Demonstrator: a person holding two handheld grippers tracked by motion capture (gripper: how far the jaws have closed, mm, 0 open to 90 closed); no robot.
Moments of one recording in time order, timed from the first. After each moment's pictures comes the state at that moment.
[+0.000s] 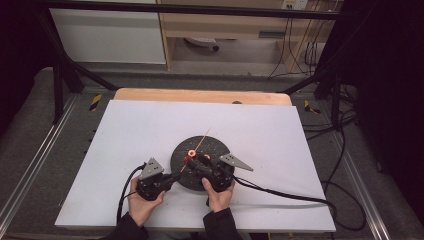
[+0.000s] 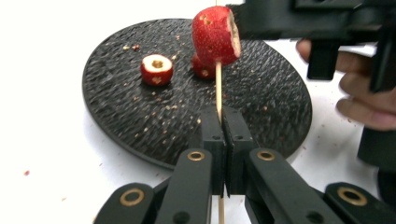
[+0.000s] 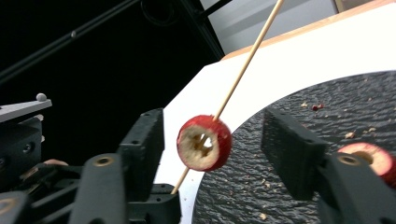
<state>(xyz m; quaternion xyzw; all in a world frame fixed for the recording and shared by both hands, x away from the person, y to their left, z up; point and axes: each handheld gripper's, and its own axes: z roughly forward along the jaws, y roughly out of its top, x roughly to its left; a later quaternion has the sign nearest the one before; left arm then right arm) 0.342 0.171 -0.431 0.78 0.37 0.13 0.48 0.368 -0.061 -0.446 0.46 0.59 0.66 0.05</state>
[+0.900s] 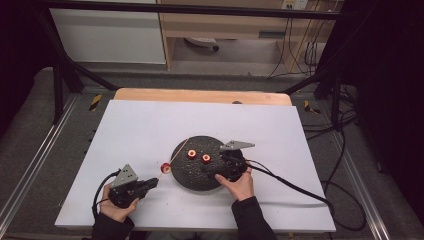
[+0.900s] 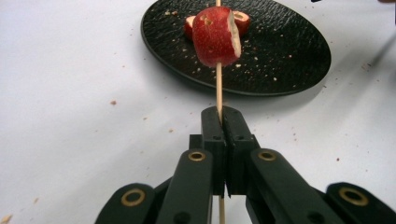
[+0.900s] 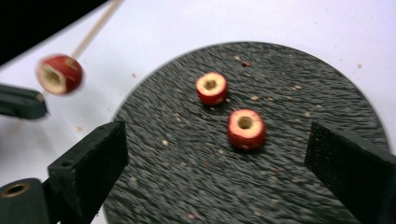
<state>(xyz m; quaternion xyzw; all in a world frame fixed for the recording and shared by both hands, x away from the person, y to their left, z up) 0.323 0.239 -0.432 0.80 0.35 0.14 0.46 0.398 -0.096 -0.413 0.41 0.79 0.46 0.09</state>
